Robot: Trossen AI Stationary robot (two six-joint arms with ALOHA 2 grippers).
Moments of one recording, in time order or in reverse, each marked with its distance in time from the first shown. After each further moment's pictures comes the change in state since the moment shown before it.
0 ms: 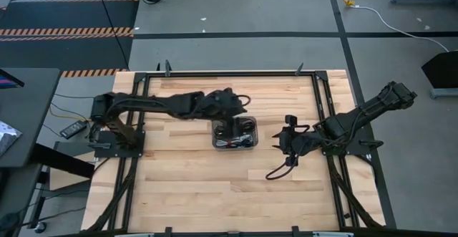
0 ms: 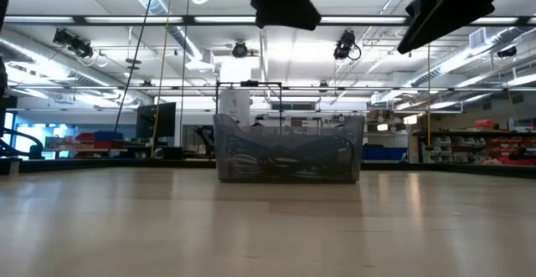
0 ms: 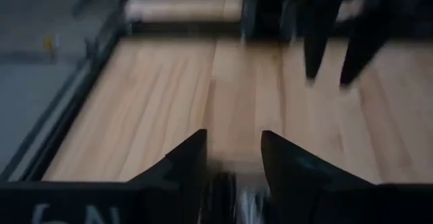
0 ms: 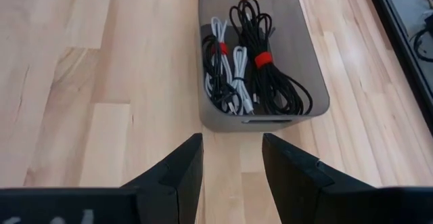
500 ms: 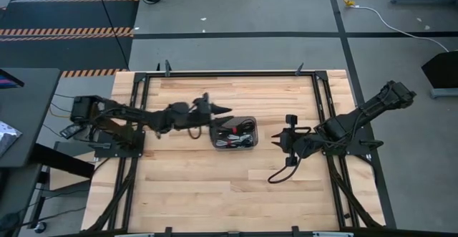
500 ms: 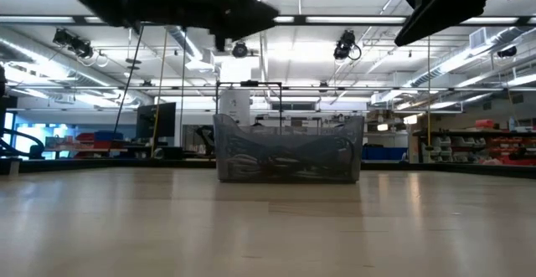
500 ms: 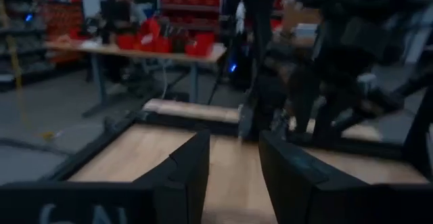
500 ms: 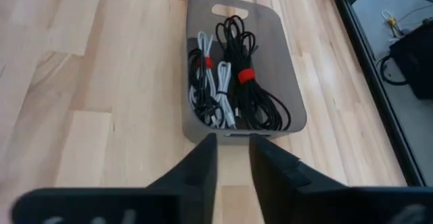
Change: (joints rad) left arm 0.001 -0.230 -0.750 1.123 -0.021 -0.090; right arm 0.032 0.001 0.000 0.024 0.101 -0.062
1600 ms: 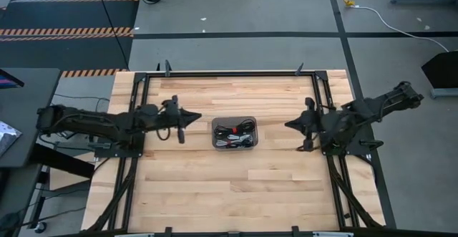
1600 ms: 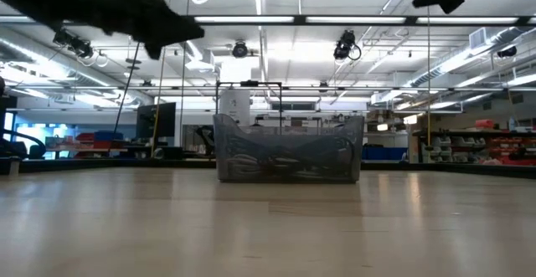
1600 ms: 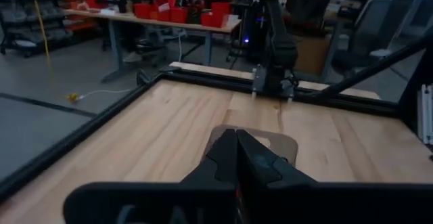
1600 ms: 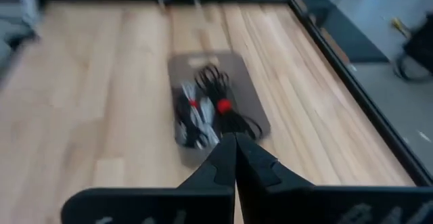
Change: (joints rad) left arm 0.001 -0.574 -0.317 -0.394 -0.038 -0.032; right arm -0.082 -0.353 -0.005 -0.096 -0.070 0.057
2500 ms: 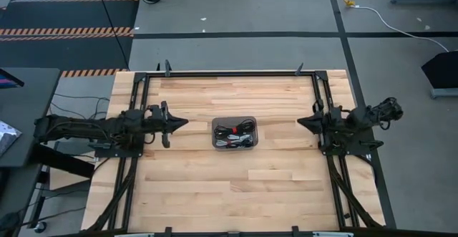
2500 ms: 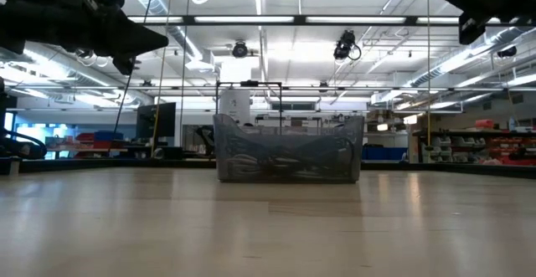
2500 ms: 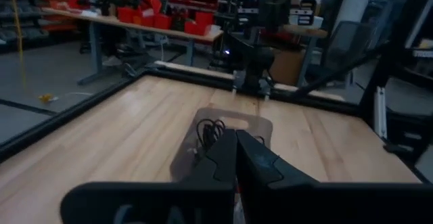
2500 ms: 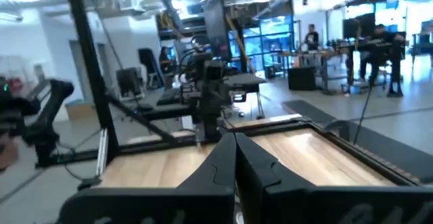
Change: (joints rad) left arm 0.000 -0.382 -0.231 -0.086 0.073 -0.059; right arm 0.018 -0.727 -0.582 0.633 -0.032 -0.176
